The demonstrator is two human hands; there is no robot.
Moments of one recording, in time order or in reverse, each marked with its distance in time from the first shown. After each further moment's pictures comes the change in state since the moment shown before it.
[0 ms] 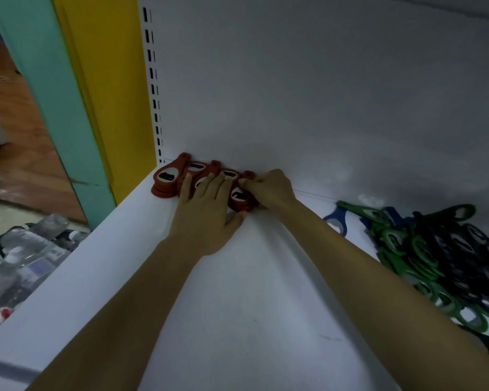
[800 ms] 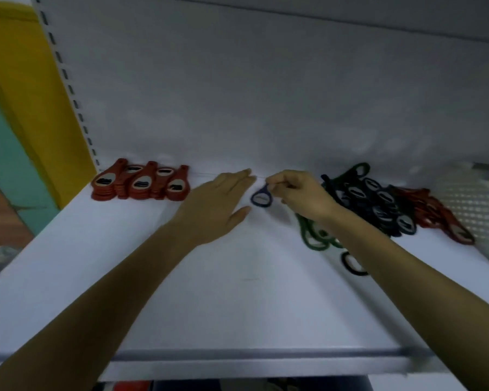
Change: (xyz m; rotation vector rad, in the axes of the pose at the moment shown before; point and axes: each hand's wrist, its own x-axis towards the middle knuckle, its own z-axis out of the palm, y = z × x) left_hand 0.000 0.110 -0.035 -0.194 0.044 0.536; right_hand -0.116 0.071 -0.151 0.127 0.049 -0.085
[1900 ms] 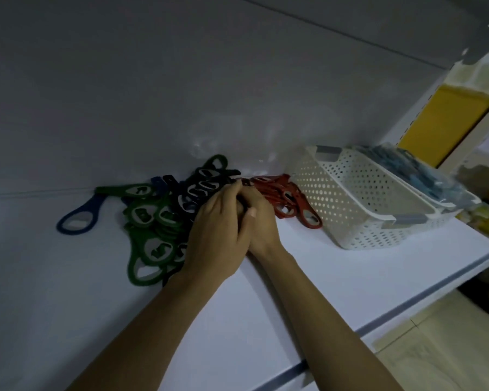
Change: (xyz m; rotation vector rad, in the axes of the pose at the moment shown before) left_hand 0.133 0.218 0.108 -0.650 0.136 -0.238; right_hand -0.041 0.123 -0.123 -0.227 0.496 -0.198
